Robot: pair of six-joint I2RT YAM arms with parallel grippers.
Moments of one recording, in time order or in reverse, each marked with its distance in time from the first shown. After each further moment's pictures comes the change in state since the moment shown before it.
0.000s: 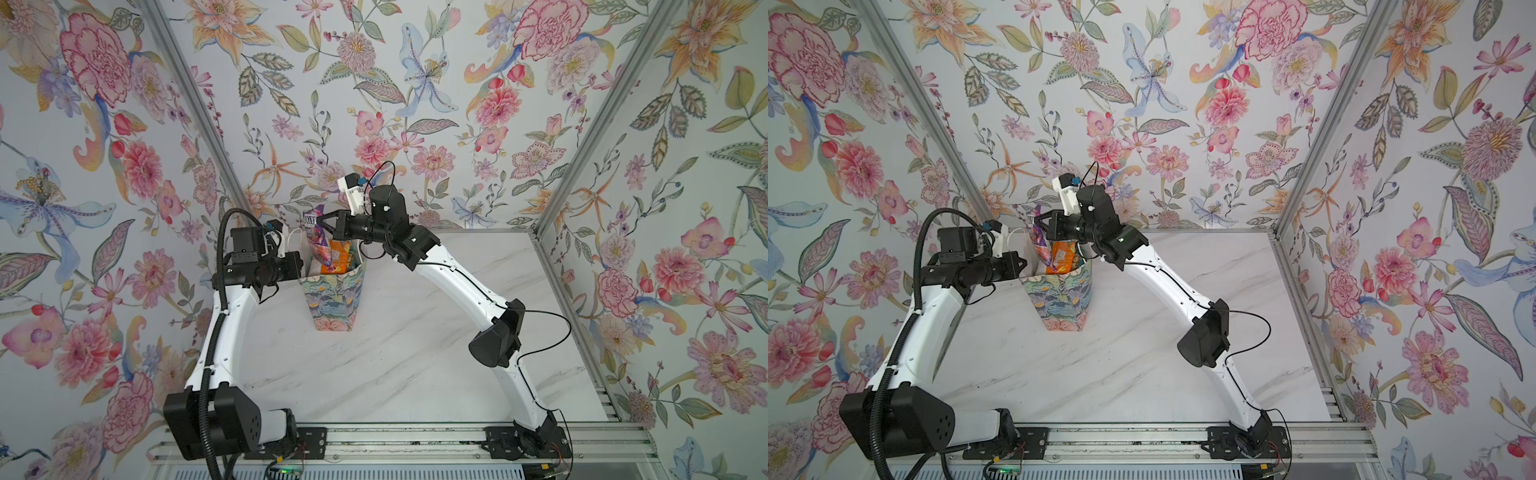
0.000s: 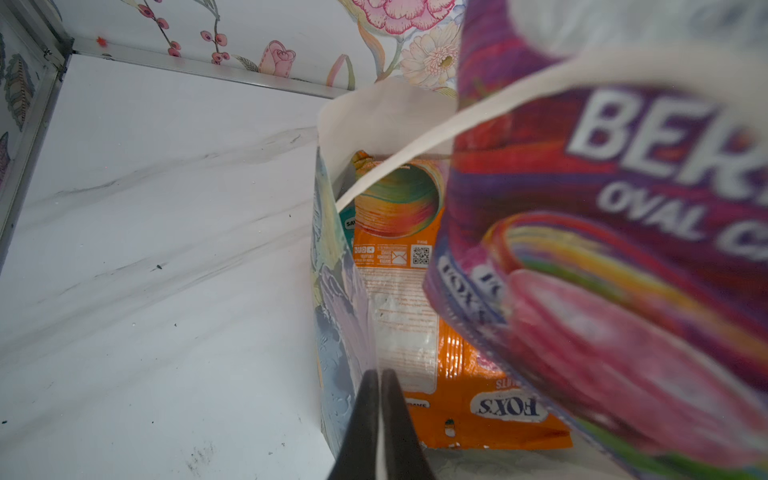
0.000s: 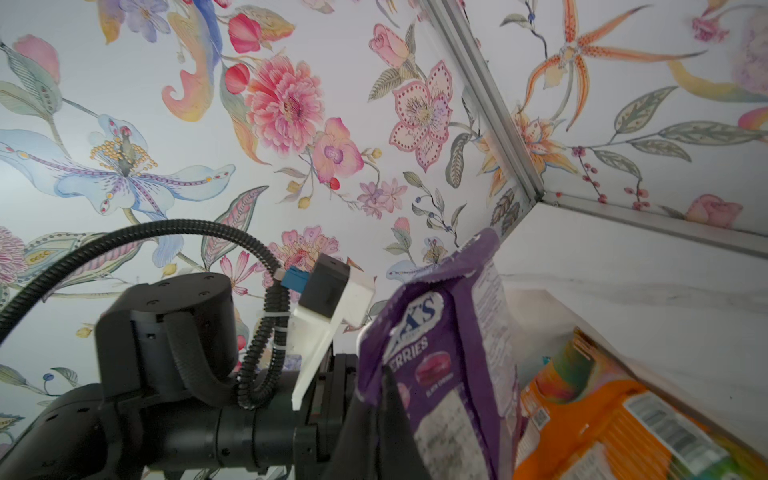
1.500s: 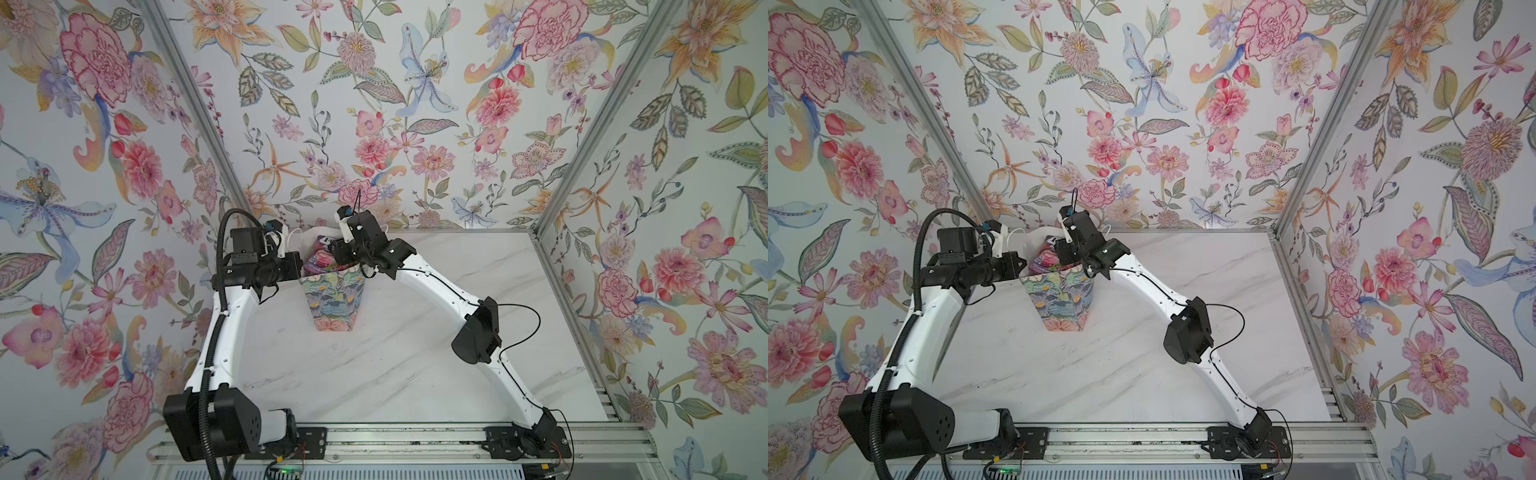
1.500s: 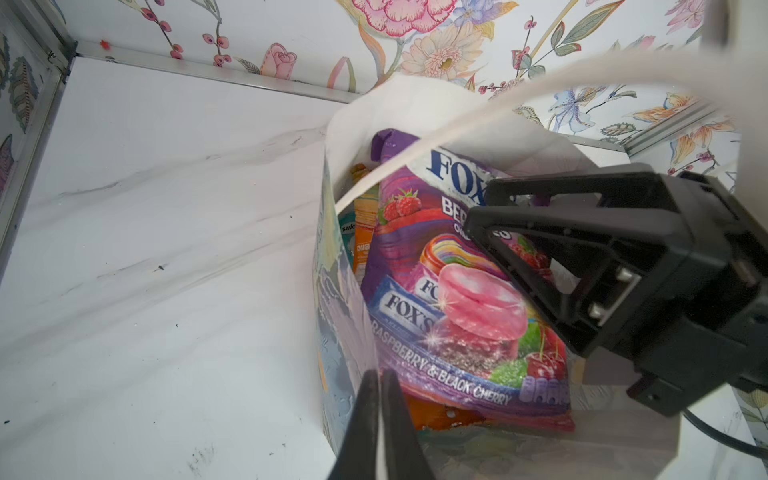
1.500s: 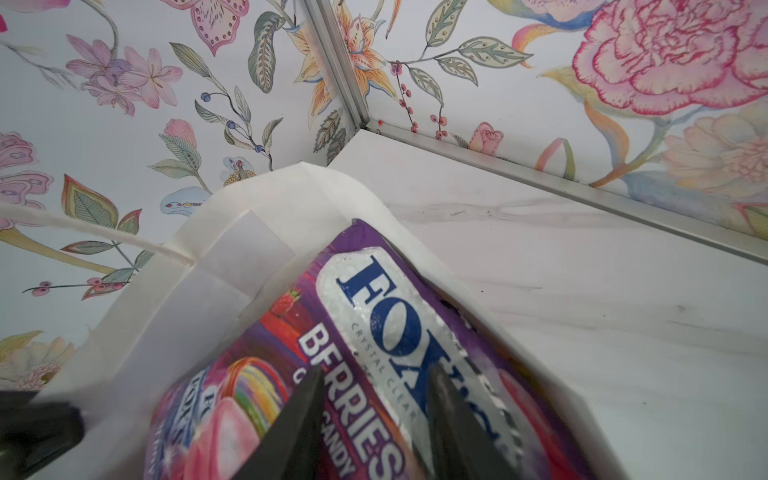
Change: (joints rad) left arm 0.000 -0.006 -0.006 0.004 -0.002 -0.001; right arm 0.028 0.178 0.097 -0.258 0.380 -0.316
